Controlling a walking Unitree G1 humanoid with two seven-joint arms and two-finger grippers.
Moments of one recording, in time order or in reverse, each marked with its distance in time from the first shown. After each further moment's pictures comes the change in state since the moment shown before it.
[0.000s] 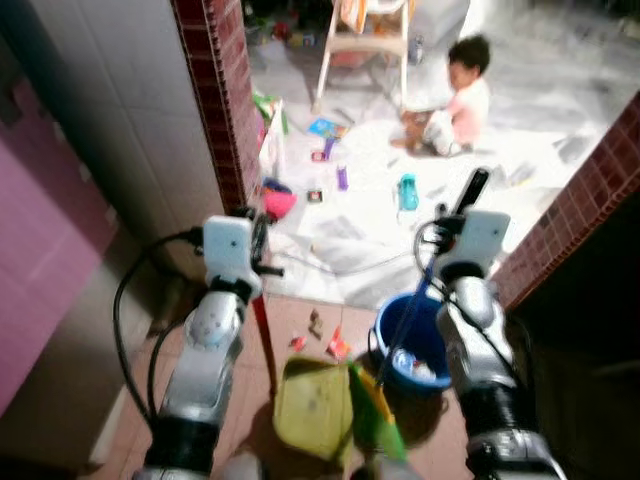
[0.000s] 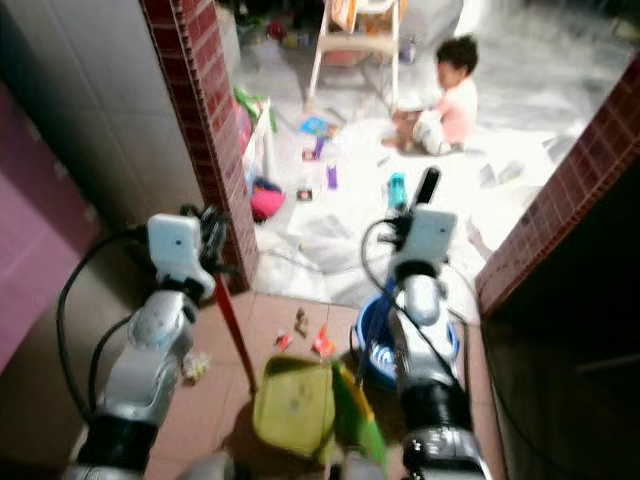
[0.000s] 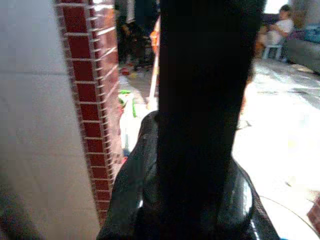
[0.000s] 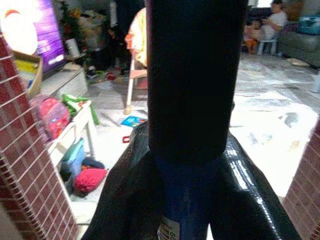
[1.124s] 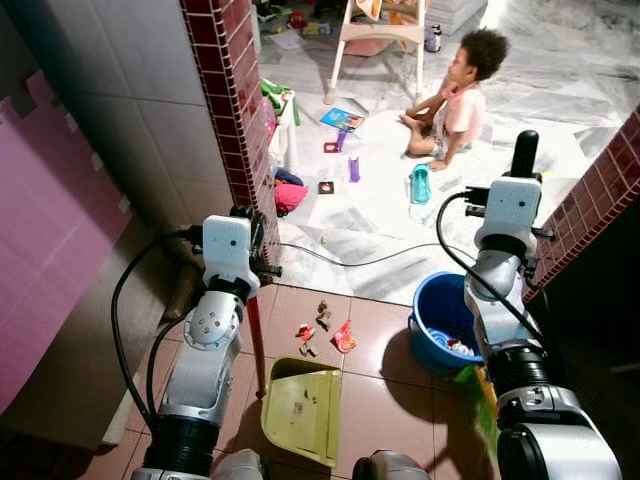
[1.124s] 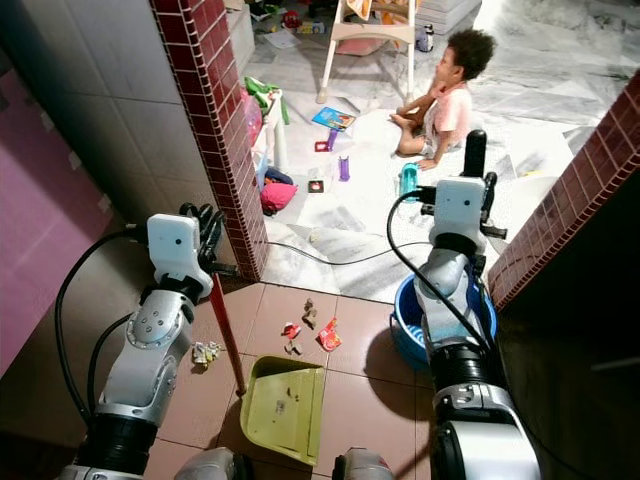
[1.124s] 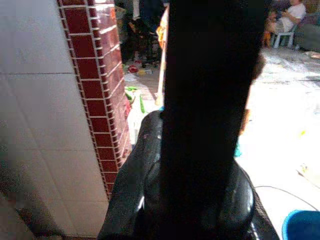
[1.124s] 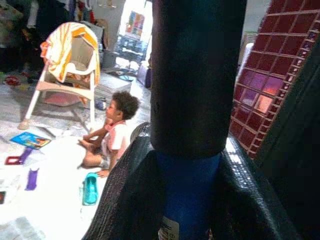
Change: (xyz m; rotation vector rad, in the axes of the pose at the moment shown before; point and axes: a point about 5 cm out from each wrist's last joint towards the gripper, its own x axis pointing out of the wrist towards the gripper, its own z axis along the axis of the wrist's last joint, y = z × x) left arm 0.000 -0.004 -0.002 0.019 0.016 -0.011; right arm 0.028 -0.041 0.020 -0.389 -0.148 -0.321
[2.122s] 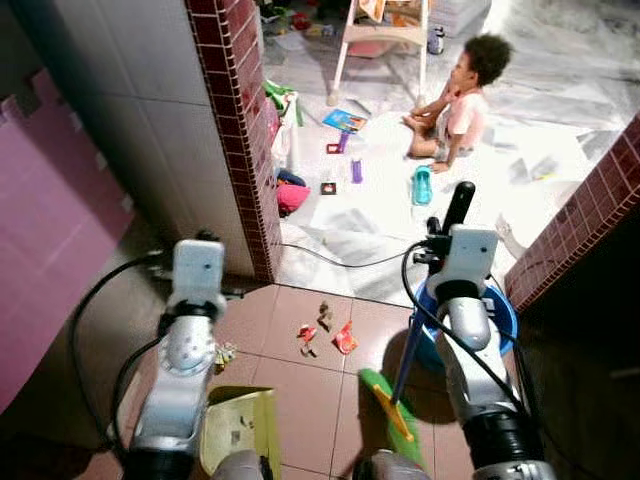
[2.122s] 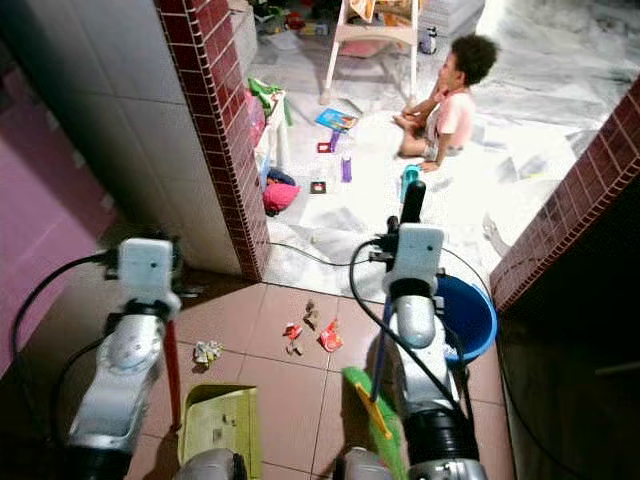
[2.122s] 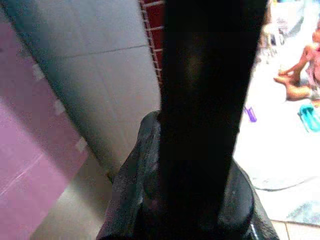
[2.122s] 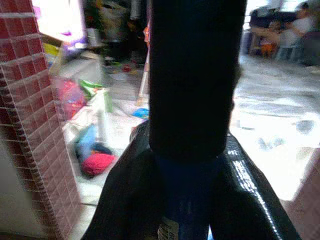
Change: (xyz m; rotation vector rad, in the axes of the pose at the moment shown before) left arm -0.032 0.040 -0.013 0.173 0.087 0.215; right arm -0.069 0.032 -0.005 0.334 0.140 0.391
